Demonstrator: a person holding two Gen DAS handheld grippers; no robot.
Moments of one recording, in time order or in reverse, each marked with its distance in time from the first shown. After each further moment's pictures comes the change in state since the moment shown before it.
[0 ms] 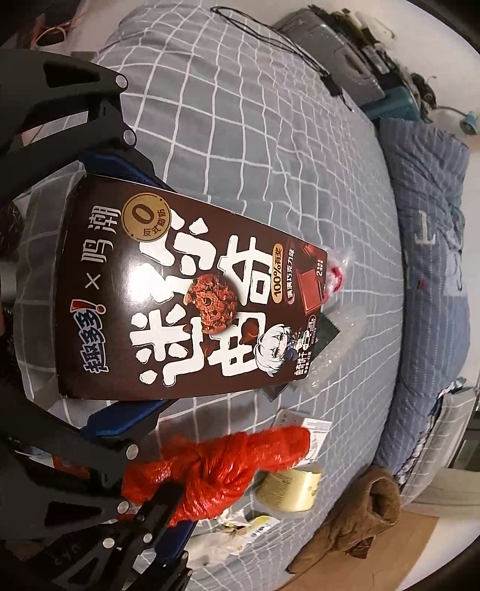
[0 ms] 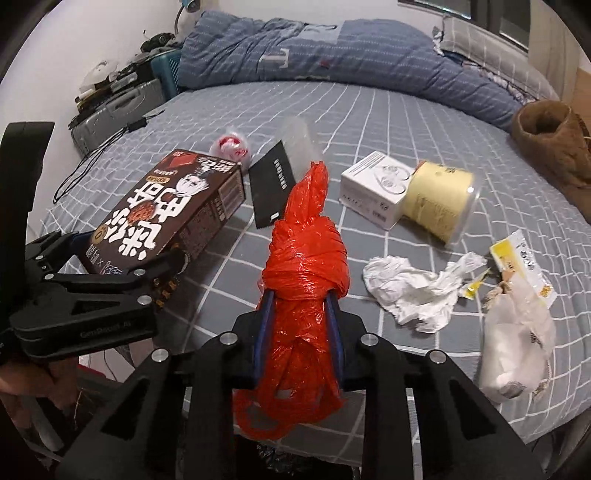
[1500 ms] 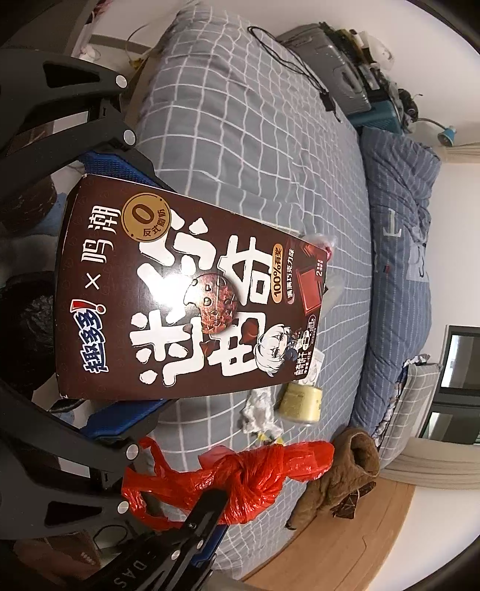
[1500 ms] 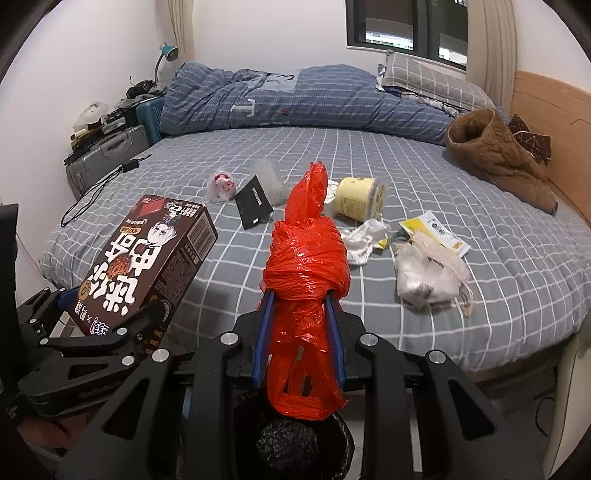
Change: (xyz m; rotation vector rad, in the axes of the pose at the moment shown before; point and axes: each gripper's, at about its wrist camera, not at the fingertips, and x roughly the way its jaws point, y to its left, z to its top) left arm -0.118 -0.023 -0.102 -0.006 -0.136 -0.073; right arm -0.129 0.001 -0.079 0.090 -0.171 -0.114
